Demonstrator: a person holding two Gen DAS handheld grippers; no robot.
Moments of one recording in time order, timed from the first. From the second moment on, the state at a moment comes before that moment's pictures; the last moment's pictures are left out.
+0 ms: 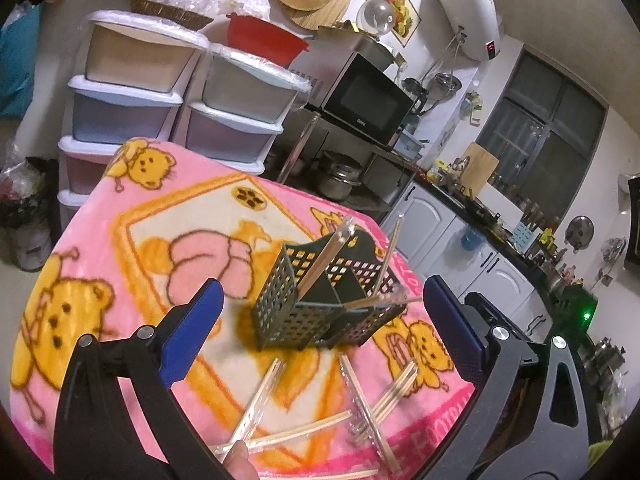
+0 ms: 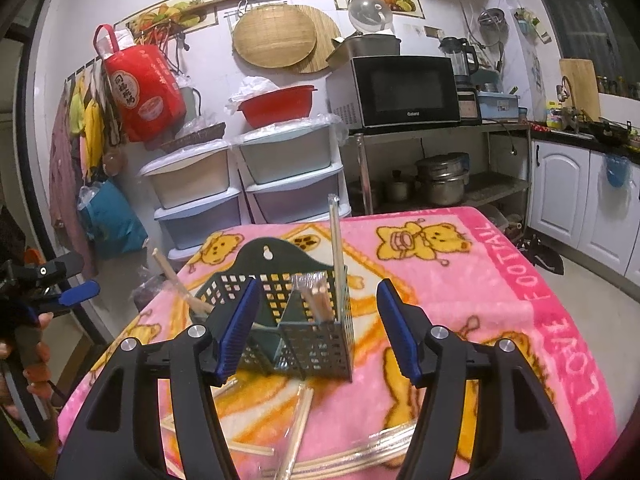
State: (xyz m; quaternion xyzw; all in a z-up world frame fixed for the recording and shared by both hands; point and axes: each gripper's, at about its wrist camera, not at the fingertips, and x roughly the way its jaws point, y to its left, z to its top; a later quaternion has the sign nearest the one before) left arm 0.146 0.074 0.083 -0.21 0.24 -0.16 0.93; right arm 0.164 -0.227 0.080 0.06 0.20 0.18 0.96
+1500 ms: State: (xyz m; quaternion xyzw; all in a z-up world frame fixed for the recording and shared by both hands) left arm 0.099 0.122 -0.044 -0.27 0.39 -0.13 0.87; right arm 0.156 -0.198 0.014 0.03 0.32 0.20 0.93
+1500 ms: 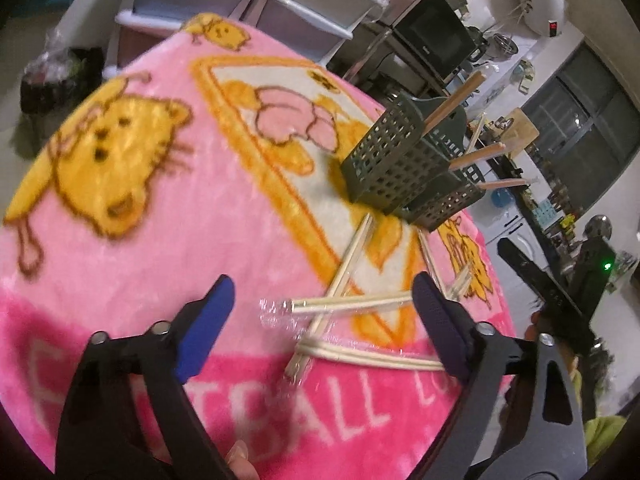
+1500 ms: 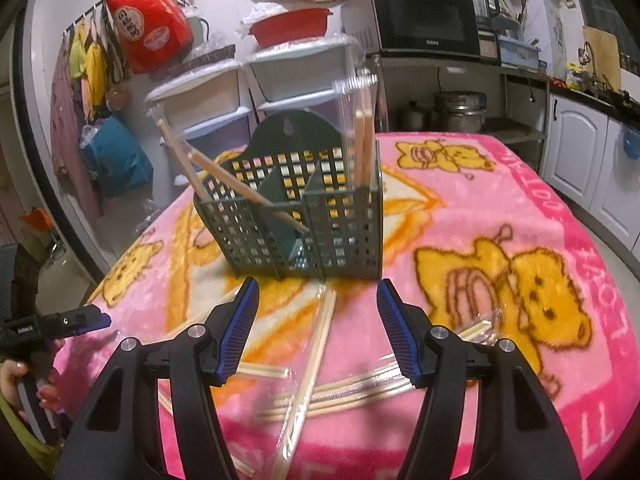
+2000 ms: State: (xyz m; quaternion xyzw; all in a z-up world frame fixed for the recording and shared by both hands) left arm 0.118 0.134 -0.077 -0.35 0.44 -0.15 0.82; right arm 0.186 -0.184 -0.028 0.03 0.40 0.20 0.89
